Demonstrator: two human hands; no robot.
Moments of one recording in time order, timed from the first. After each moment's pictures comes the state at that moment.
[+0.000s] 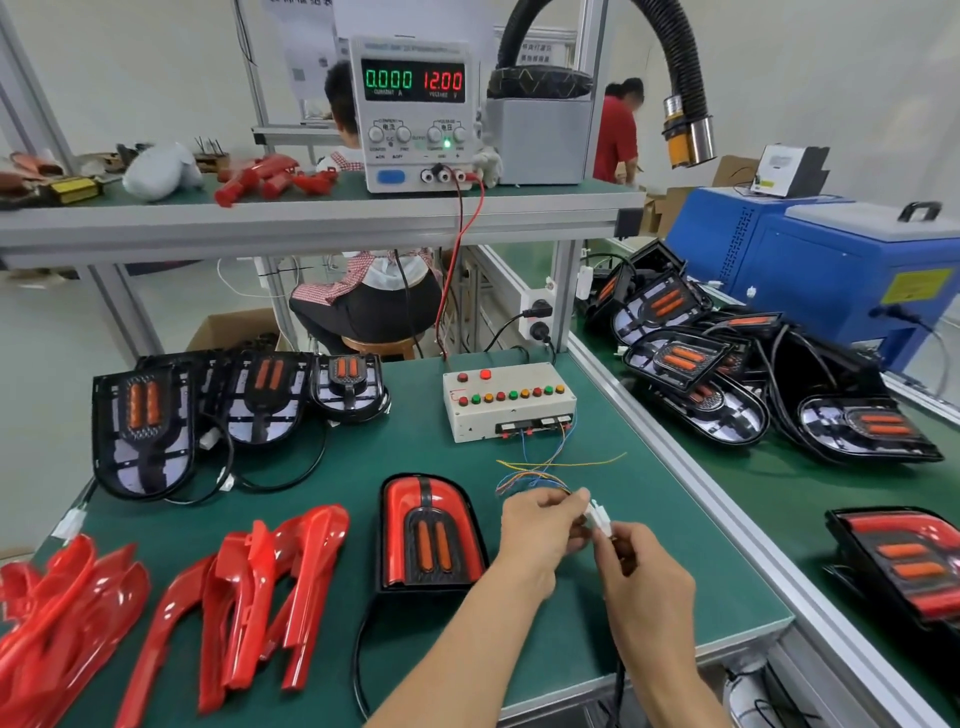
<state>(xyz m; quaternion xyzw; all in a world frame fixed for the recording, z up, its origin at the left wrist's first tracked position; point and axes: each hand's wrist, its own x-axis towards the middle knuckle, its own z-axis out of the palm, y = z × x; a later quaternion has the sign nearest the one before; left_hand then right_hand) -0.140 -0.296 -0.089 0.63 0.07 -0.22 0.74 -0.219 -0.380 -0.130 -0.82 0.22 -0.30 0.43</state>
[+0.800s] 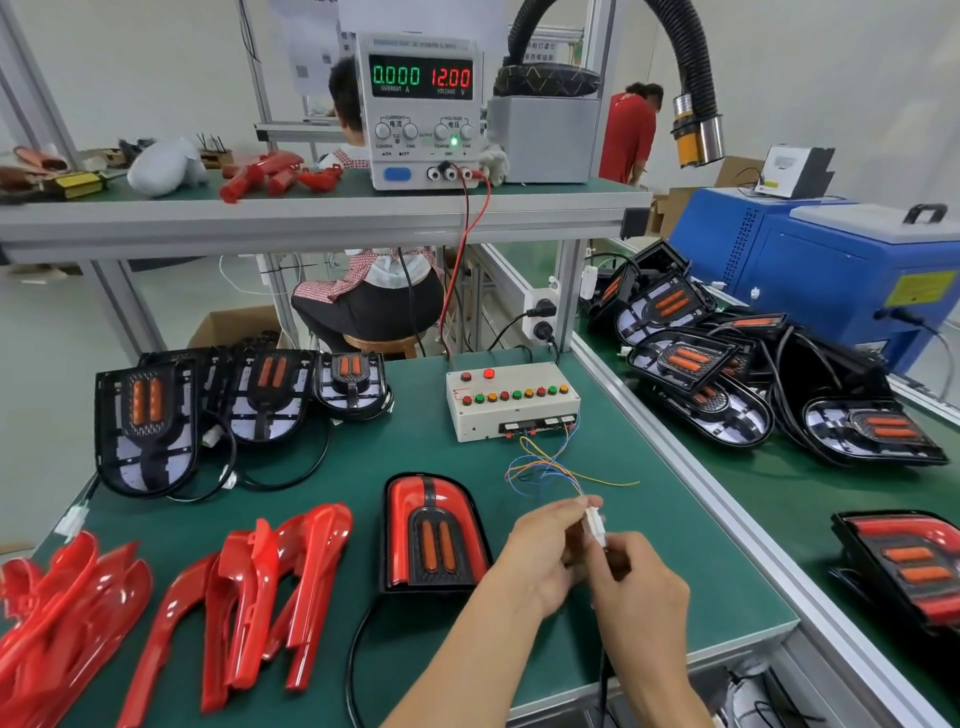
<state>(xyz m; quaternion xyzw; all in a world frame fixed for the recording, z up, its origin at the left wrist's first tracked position) -0.148 -0.287 -0.089 0.50 0.10 -0.34 0.79 -0.222 -0.364 -0.124 -0.82 0.25 -0.25 0.46</state>
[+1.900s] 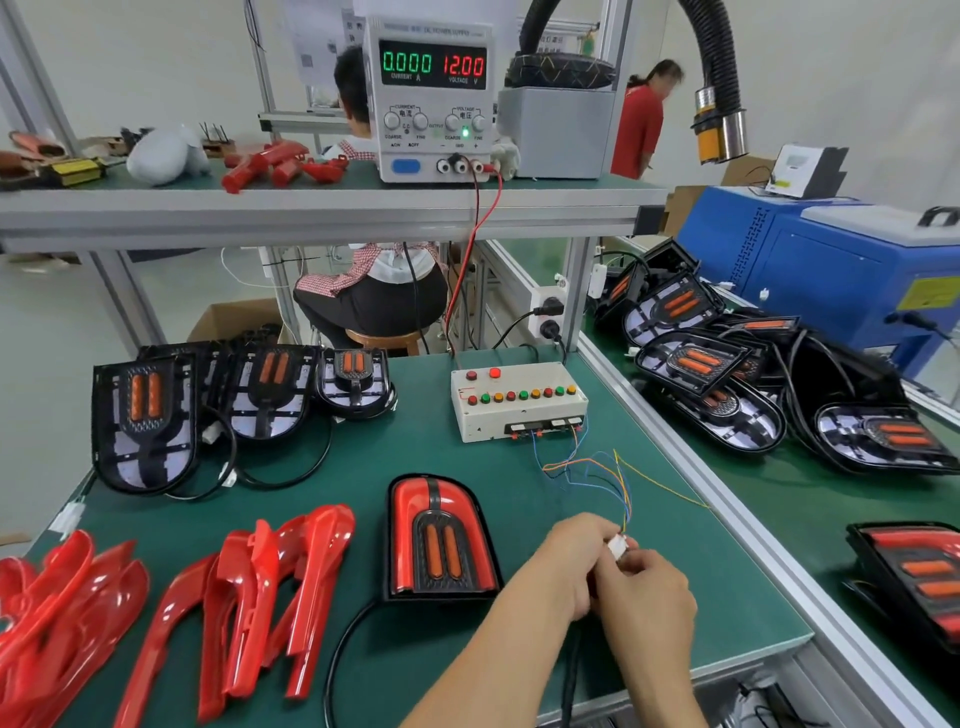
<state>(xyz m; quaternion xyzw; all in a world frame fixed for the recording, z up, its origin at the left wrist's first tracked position) -0.141 -0.309 -0.086 0.56 0.13 -0.44 0.69 -0.207 -0.359 -0.116 -0.79 0.38 -0.18 0.45</state>
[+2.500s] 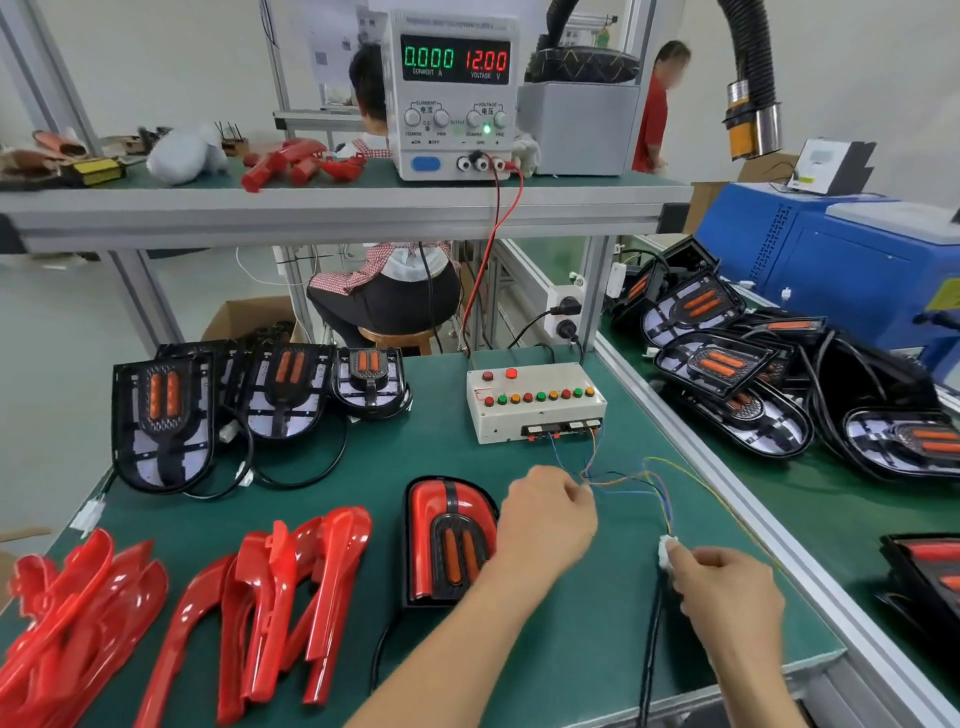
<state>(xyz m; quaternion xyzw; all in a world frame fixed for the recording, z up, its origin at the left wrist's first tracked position) -0.124 -0.257 -0.051 0.89 -0.09 -0.08 0.43 -0.202 -0.417 -0.115 -0.79 0.42 -0.17 0.41</state>
